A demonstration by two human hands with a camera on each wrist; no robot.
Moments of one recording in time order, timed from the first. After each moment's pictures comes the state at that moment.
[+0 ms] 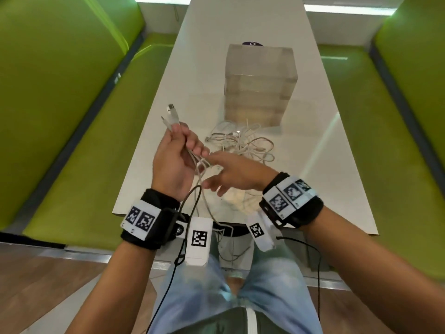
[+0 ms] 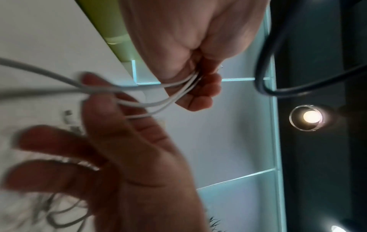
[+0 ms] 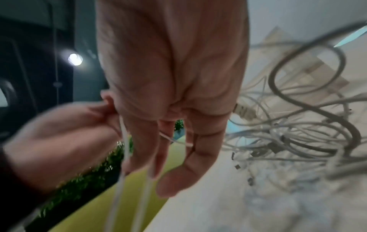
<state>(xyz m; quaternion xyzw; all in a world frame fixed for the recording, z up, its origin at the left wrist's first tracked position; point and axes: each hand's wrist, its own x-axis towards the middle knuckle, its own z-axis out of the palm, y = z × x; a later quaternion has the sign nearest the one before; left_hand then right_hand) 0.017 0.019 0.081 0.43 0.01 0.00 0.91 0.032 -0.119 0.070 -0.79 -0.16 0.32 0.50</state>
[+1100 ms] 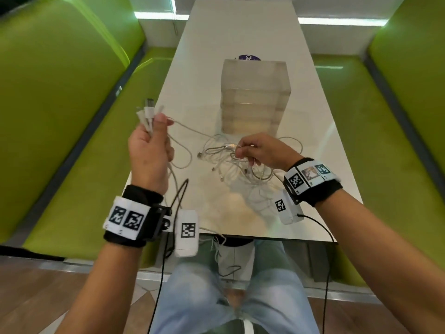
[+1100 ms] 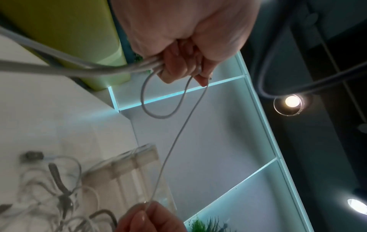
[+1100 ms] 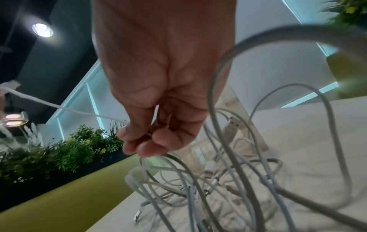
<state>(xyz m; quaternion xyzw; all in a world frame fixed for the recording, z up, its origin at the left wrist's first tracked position) 0.038 0.033 0.110 0.61 0.06 0.16 0.78 0.093 -0.193 0.065 -0.88 -0.14 0.16 0.42</state>
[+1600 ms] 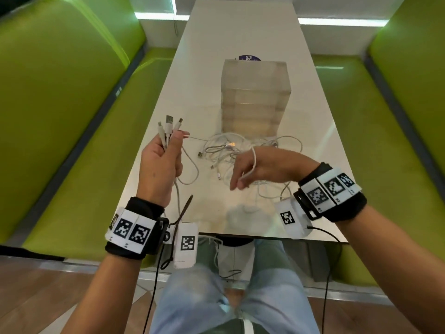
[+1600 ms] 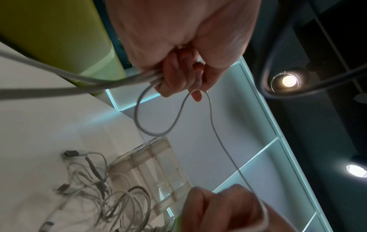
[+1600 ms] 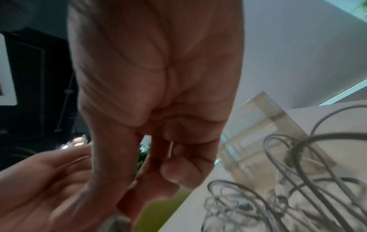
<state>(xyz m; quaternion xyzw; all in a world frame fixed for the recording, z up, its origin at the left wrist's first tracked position) 0.021 0.033 0.096 0.66 0.04 0.08 0.75 0.052 -0.185 0.107 -0.85 -0.29 0.27 0.33</state>
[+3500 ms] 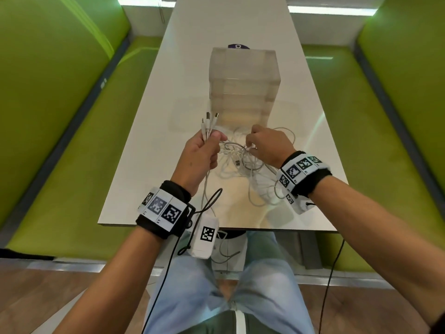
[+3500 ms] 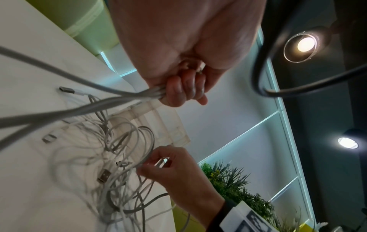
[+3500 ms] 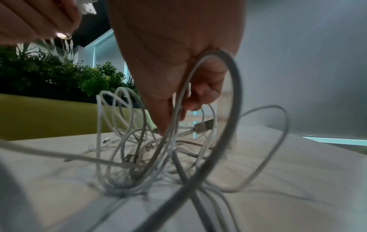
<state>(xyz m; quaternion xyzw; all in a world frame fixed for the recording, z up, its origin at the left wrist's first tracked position) 0.036 -0.024 0.072 0.67 -0.04 -0.08 0.74 0.097 -0.218 0.035 -0.99 -0.16 0.02 0.03</state>
